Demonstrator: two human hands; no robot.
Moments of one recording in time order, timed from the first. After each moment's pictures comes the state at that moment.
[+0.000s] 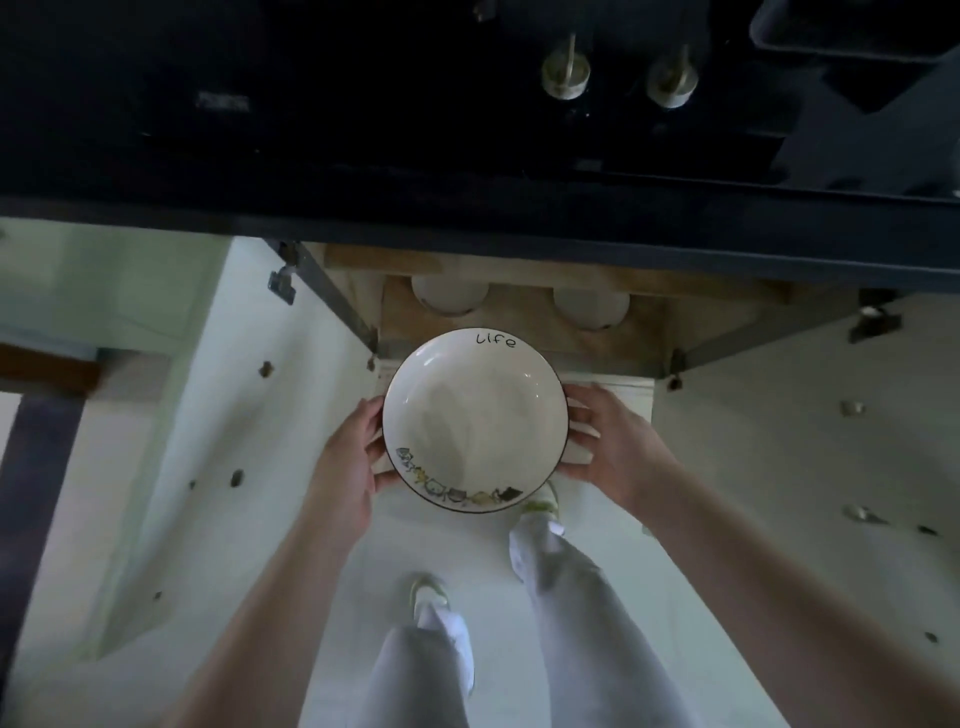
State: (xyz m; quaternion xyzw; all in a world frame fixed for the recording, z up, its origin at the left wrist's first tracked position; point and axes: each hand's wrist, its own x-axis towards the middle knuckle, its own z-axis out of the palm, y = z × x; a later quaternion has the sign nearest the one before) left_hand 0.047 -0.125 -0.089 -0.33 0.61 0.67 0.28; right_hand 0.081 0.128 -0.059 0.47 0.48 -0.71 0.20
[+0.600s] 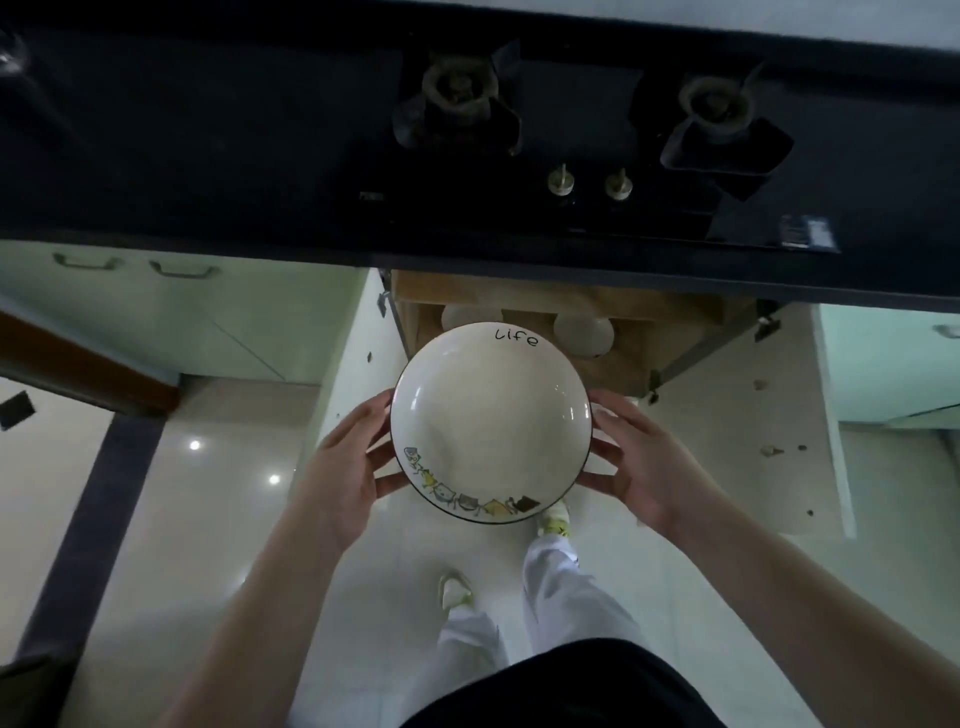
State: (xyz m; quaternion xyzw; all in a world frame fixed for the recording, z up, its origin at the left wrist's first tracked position) left_hand 0.156 -0.227 0.110 -0.22 0.57 0.75 0.26; right_hand 0.213 0.055 0.143 0.34 0.54 -0.75 0.14
